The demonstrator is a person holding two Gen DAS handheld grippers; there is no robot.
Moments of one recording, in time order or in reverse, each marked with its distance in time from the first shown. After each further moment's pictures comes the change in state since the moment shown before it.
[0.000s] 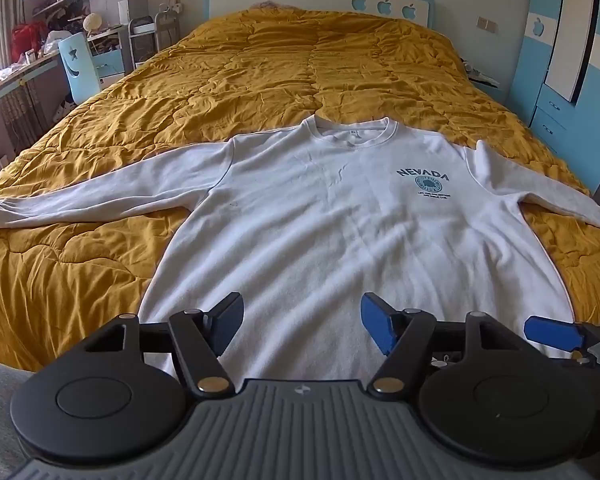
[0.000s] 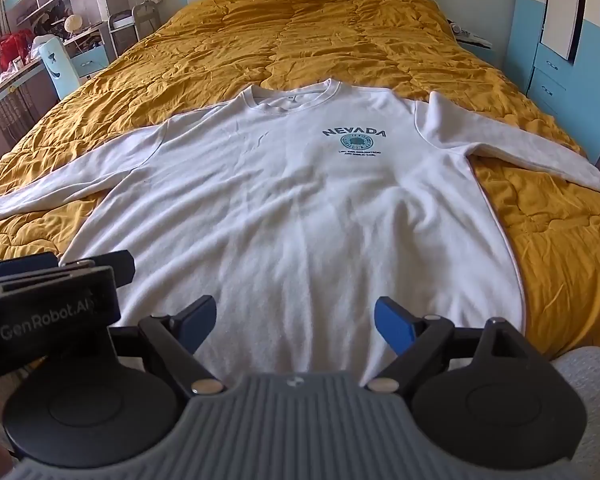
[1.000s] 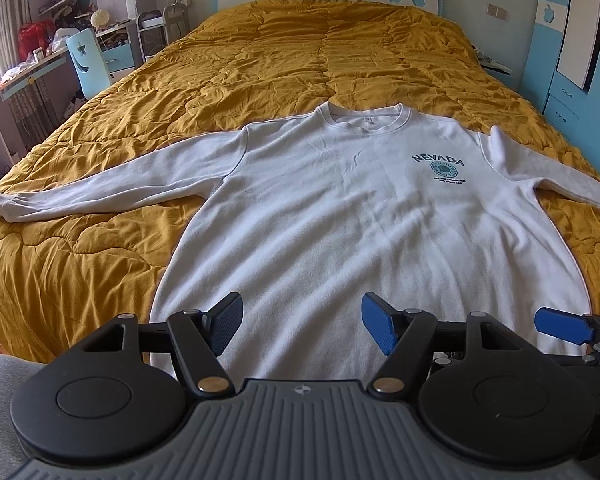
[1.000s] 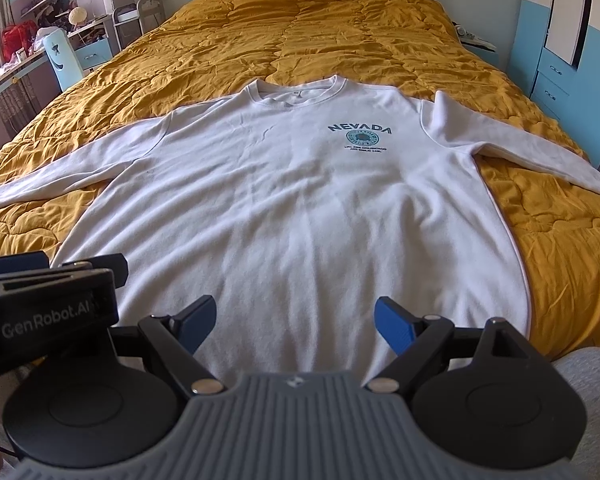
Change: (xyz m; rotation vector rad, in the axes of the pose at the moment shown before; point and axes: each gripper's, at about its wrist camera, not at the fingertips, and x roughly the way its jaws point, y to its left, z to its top) left arm 0.000 0.004 -0.004 0.010 0.029 0.045; right arm 0.006 0.002 -0.008 -0.024 0.001 0.000
